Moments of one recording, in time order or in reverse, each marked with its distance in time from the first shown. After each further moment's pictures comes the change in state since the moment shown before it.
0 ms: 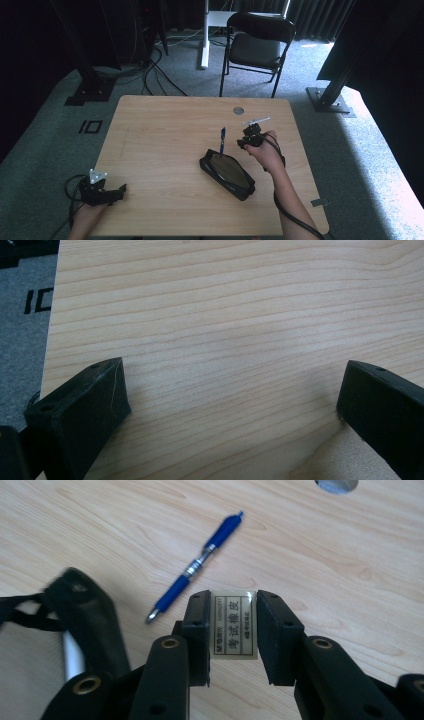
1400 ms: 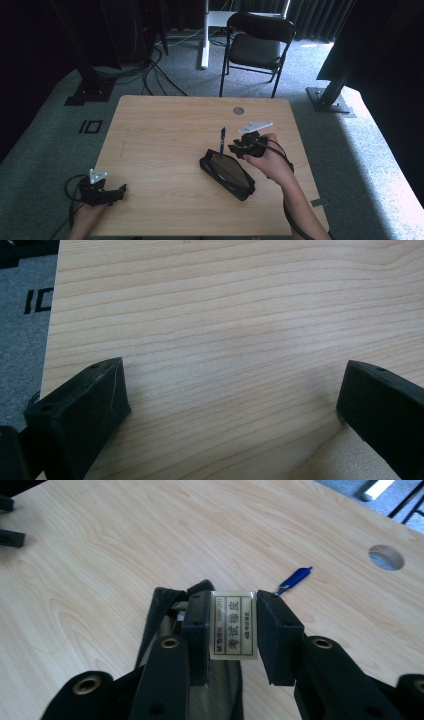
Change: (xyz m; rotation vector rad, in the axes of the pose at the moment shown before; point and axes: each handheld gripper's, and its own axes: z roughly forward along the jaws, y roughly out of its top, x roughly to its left) left arm 0.000 0.000 0.000 -0.001 0.000 0.000; right arm 0.049 0.000 -0.074 -0.118 0.160 -0.207
